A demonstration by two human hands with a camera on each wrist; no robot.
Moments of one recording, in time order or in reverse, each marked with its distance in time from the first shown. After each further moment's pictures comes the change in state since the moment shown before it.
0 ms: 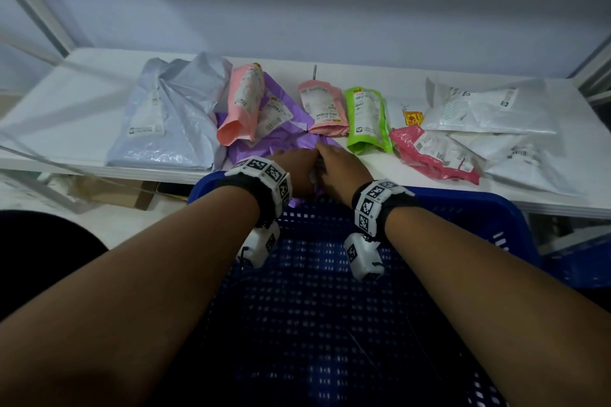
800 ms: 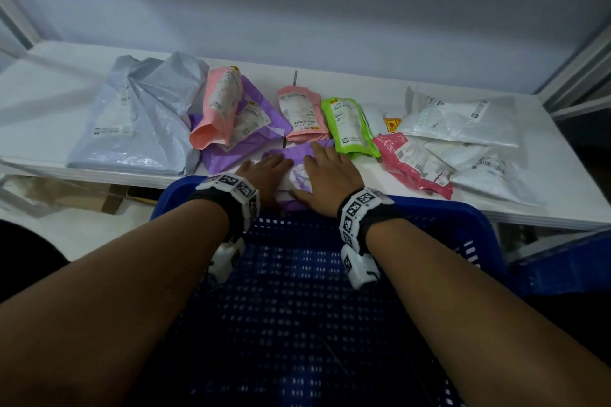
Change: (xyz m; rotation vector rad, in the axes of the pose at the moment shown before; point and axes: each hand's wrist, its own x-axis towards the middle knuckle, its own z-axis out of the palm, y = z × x) left_hand 0.020 -0.033 0.035 0.112 -0.071 0.007; right_hand -0.010 0.026 -0.001 -0.501 0.060 -0.105
